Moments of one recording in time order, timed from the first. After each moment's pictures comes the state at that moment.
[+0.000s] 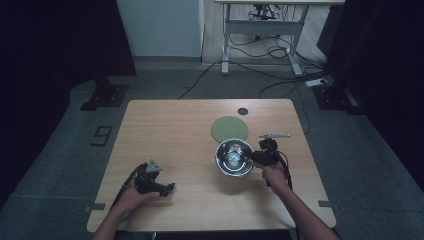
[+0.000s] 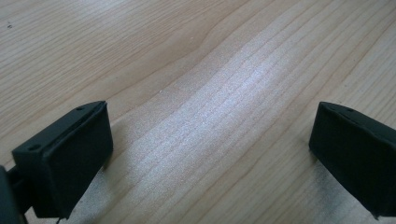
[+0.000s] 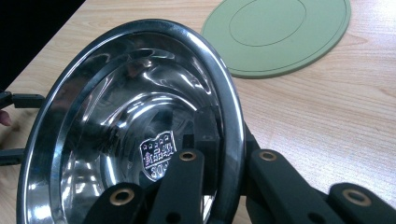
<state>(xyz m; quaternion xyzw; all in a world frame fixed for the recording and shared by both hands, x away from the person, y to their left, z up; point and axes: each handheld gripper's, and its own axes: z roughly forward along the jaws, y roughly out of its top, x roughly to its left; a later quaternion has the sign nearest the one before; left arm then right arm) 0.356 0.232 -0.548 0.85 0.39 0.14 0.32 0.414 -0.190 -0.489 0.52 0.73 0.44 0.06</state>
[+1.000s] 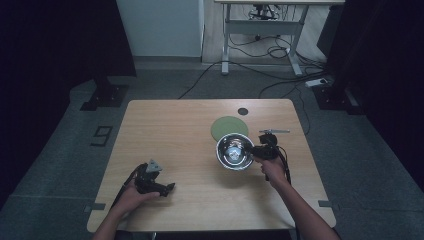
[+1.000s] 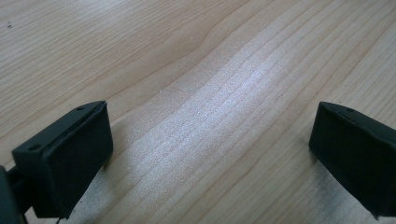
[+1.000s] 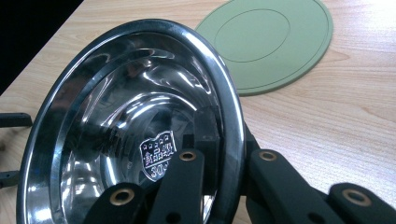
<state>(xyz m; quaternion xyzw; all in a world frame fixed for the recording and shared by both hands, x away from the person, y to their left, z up) 0.356 0.233 -0.548 0.85 0.39 0.14 0.32 0.432 -0.192 -0.487 0.54 0.72 0.44 0.07</state>
